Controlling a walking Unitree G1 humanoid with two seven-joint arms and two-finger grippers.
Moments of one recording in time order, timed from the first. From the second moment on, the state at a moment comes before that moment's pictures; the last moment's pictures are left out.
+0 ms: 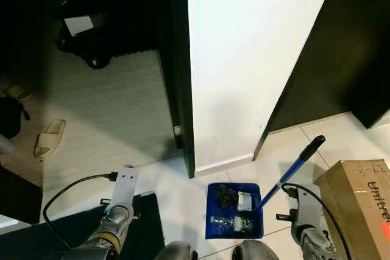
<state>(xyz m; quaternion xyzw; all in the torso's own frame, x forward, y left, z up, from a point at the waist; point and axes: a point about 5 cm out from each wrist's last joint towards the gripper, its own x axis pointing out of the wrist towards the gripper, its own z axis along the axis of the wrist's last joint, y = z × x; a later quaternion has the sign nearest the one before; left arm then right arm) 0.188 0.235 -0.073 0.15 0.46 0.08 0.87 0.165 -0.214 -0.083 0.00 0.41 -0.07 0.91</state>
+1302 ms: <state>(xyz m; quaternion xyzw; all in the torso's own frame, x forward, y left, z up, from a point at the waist) 0.190 0.234 -0.072 0.15 0.46 0.08 0.87 0.166 -0.203 -0.085 0.02 0.41 -0.06 0.91</state>
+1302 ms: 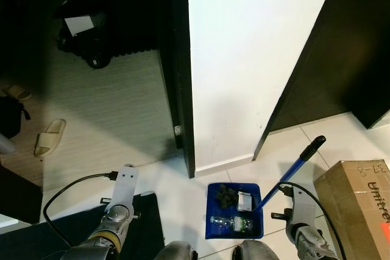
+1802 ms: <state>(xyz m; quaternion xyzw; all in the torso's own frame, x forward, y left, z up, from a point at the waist) 0.189 0.235 -0.073 0.15 0.46 0.08 0.87 0.165 -0.202 -0.086 0.01 0.42 -0.06 0.91</state>
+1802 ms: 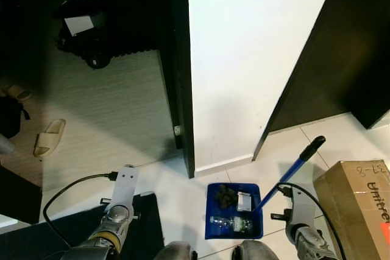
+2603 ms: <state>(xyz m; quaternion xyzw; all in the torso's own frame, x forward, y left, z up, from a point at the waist) 0.188 0.236 -0.073 0.15 0.46 0.08 0.87 0.162 -0.204 -0.087 0.01 0.42 -0.07 0.90</state>
